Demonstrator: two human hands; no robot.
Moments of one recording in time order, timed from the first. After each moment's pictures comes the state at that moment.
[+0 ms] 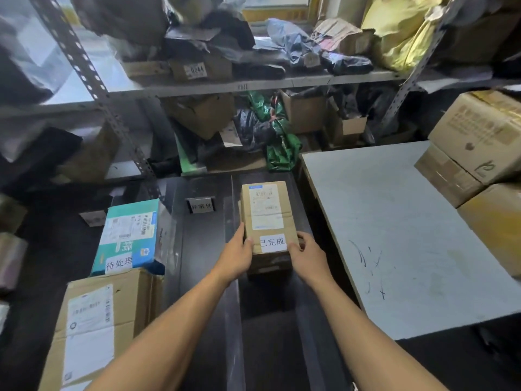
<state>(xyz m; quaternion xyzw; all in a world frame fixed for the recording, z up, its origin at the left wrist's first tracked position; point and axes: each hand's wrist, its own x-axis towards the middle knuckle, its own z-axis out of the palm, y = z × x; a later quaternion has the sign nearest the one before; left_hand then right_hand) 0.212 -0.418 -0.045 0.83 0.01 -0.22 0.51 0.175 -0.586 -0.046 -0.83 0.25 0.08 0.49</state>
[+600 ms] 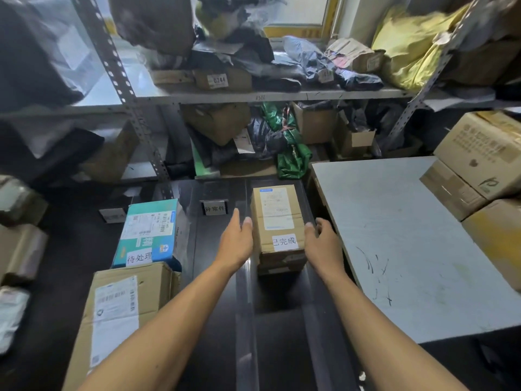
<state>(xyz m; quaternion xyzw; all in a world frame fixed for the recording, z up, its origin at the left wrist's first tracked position) 0.211 -0.392 0.006 0.82 0.09 -0.13 0.55 0.184 -0.567 -0.010 -0.85 0.26 -0.02 0.46</state>
